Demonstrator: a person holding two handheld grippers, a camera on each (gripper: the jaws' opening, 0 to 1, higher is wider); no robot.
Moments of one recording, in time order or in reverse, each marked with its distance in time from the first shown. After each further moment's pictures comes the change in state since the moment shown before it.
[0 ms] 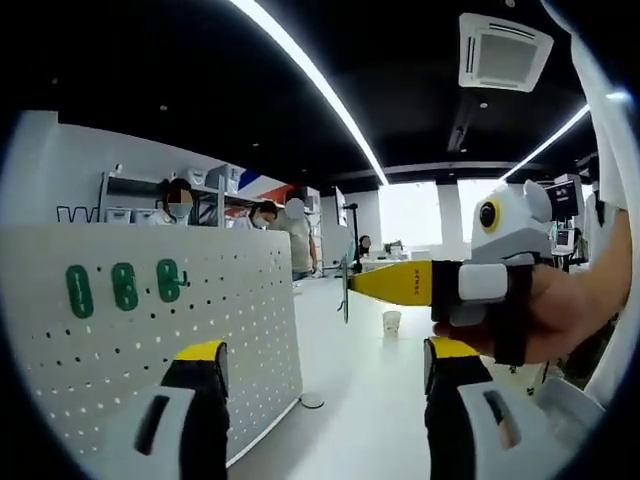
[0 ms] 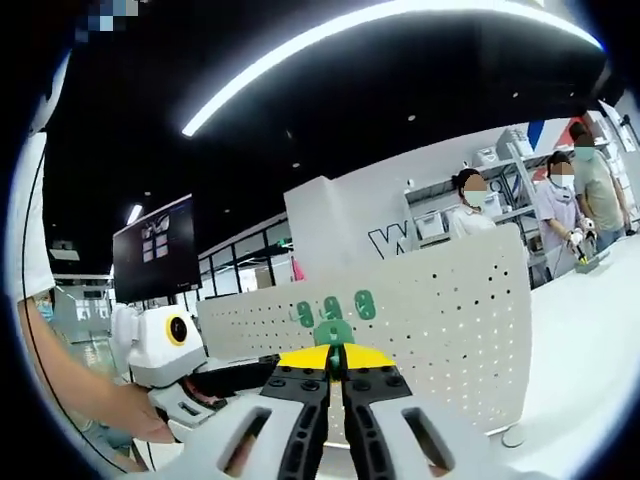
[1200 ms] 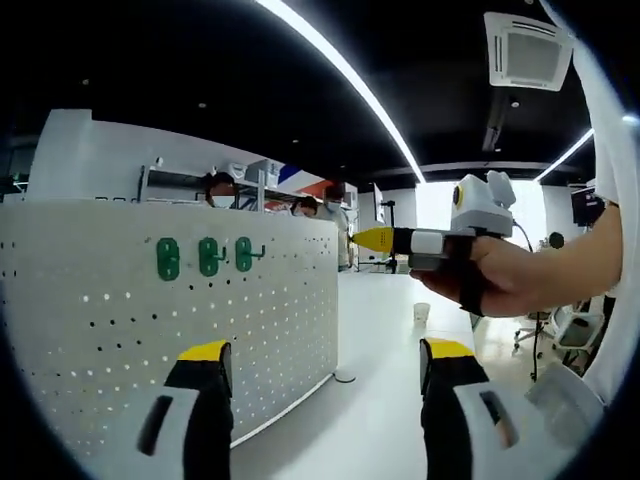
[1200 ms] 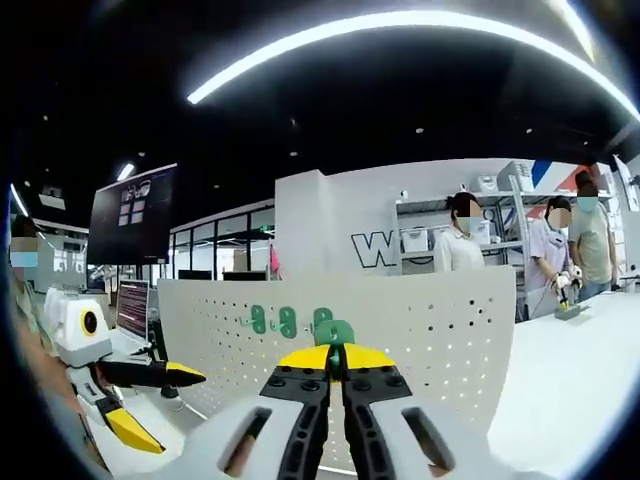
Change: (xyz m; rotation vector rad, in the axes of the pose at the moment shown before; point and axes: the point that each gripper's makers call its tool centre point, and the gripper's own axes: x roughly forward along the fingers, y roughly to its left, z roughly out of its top) left arm -0.073 0.033 -0.017 -0.043 0.012 0.171; right arm 0.042 -0.036 0.015 -0.178 0.015 -0.068
